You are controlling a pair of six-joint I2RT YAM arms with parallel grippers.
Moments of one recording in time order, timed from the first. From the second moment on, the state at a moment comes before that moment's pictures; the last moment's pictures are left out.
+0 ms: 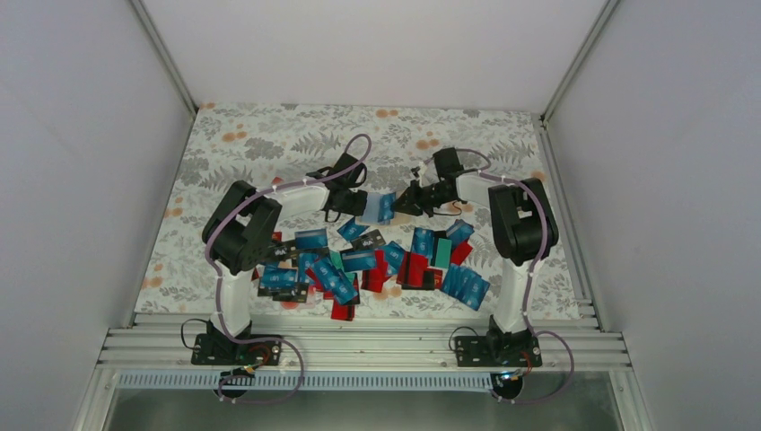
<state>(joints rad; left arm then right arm) -0.59 2.01 1.30 -0.35 0.03 -0.34 0.27 2.02 1.22 -0.36 -0.88 0.52</state>
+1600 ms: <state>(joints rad) -0.59 2.00 1.27 -0.31 0.03 -0.35 0.30 2.09 1.21 -0.25 -0.91 0.55</state>
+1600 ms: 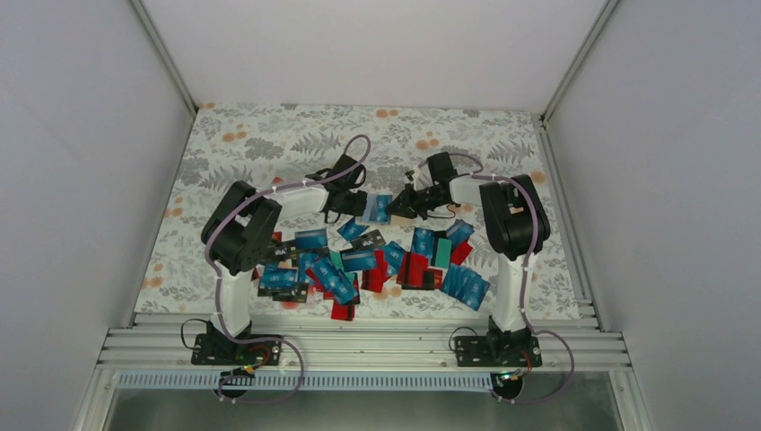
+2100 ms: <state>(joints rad) -0.59 2.00 1.26 -0.30 0.03 -0.35 0.29 1.97 1.19 -0.30 -0.78 0.55</state>
